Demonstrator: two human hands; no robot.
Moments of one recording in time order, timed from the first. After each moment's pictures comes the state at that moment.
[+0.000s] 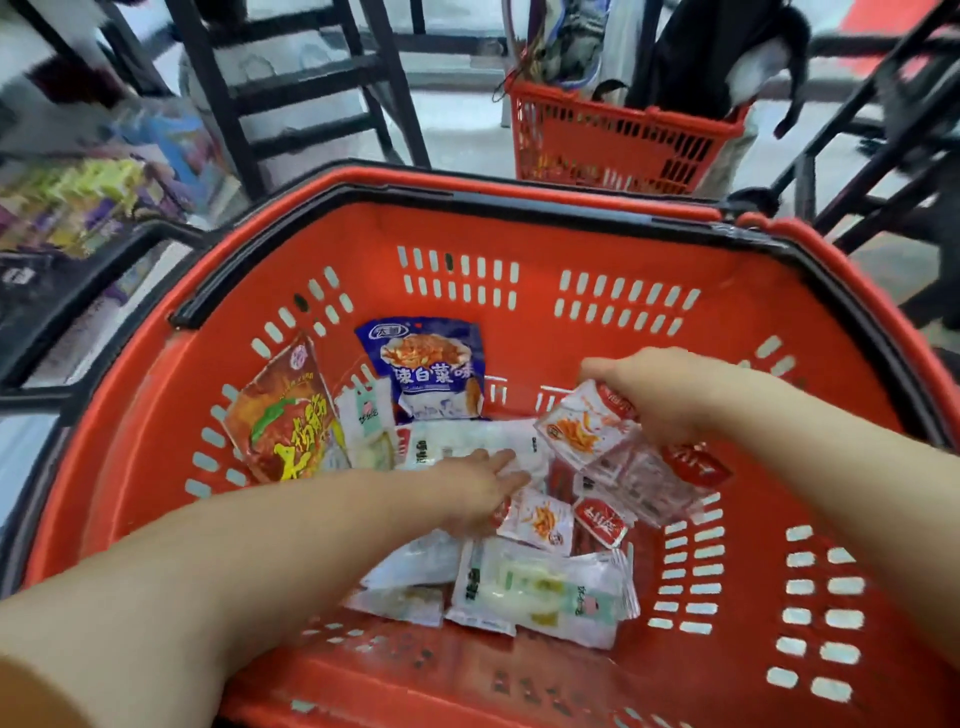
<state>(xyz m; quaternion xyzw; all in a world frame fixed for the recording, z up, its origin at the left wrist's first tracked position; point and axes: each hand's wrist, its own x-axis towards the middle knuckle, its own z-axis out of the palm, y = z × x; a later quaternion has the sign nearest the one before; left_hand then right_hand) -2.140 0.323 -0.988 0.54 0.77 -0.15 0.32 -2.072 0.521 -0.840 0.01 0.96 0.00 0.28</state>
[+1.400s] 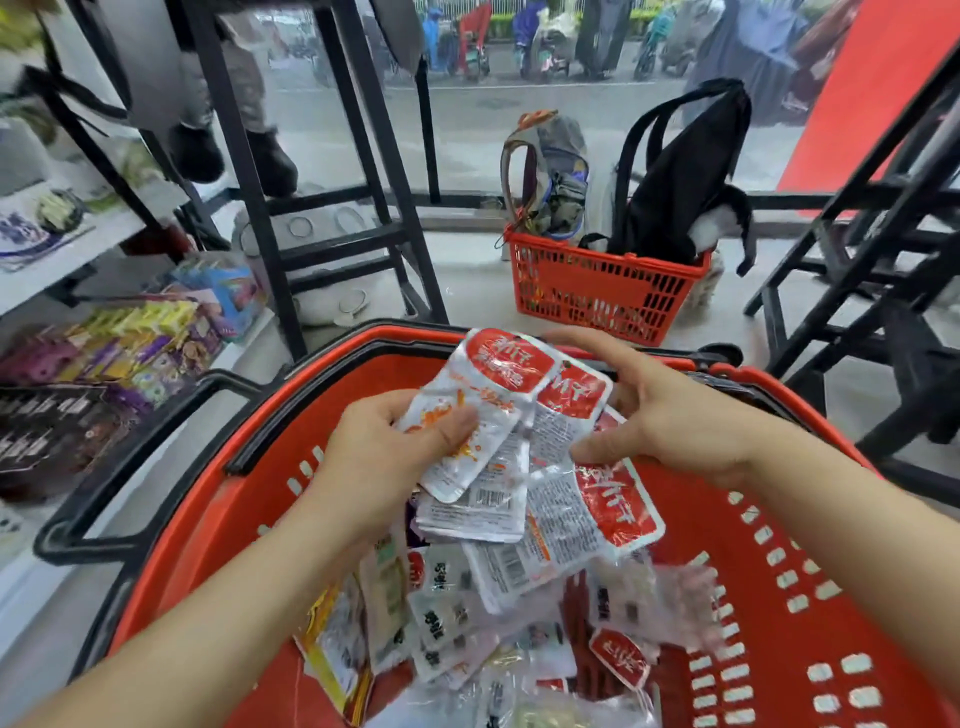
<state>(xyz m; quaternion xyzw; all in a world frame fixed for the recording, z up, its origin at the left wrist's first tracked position) -2.159 0.285 -0.771 0.16 0.73 0.64 0.16 -2.086 0.507 -0.751 0.02 0.77 -0.63 0.07</state>
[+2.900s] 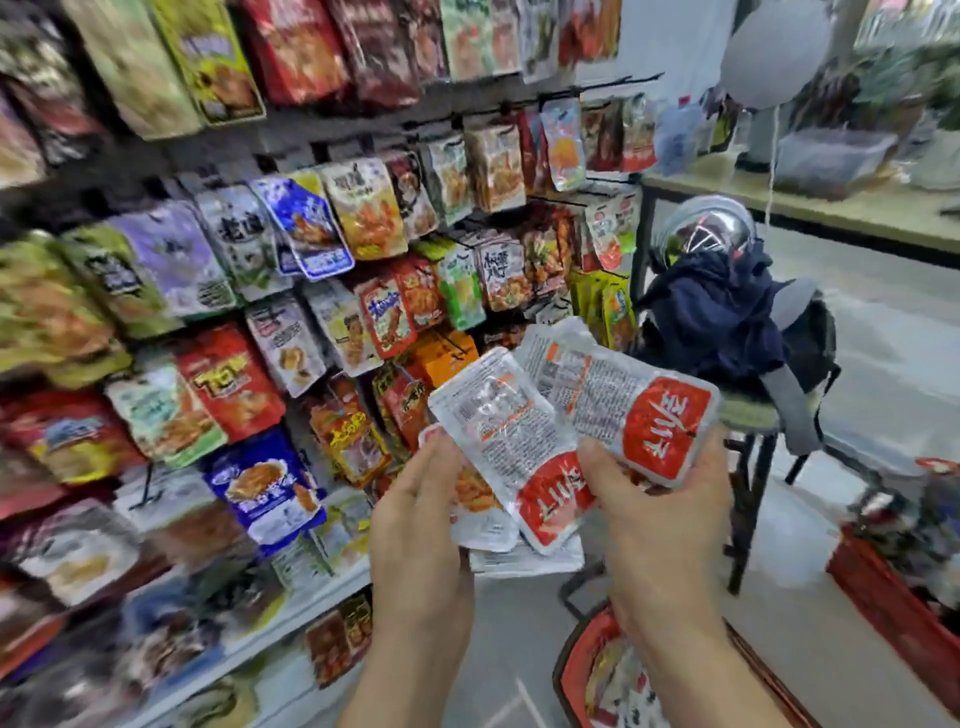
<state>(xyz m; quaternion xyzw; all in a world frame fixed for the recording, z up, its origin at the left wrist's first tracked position) -1.945 0.111 -0.066 -0.24 0.48 0.80 -0.25 -2.001 0.226 -0.074 -0.05 0.61 -0.78 -0.11</state>
